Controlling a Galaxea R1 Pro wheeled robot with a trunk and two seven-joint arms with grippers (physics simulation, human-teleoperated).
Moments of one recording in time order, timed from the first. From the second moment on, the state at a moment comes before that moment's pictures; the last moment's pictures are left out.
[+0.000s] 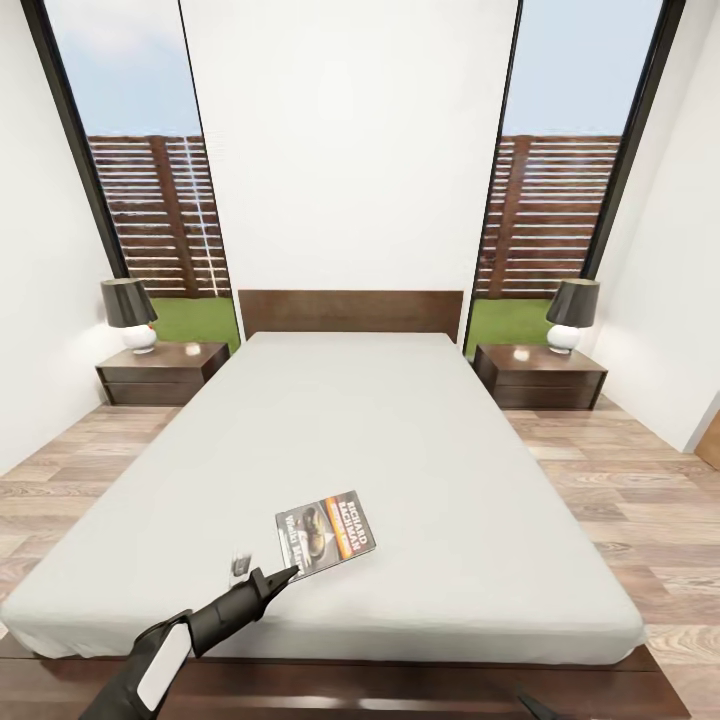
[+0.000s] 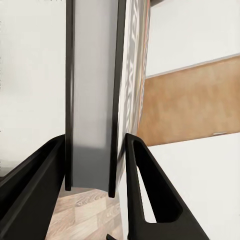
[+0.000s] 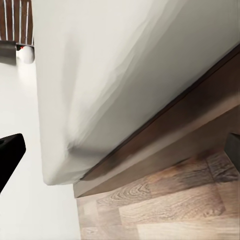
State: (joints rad) left arm -0.41 0.05 0.13 -0.67 0.61 0.57 -0.89; right arm -0.36 -0.29 -0.01 0.05 -0.81 0.17 1.15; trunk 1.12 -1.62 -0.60
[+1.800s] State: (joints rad) left arm -0.41 0.06 0.13 -0.67 0.60 0.57 -0.89; right arm -0.36 -0.29 -0.01 0.05 -0.82 0.17 1.15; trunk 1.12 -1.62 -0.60
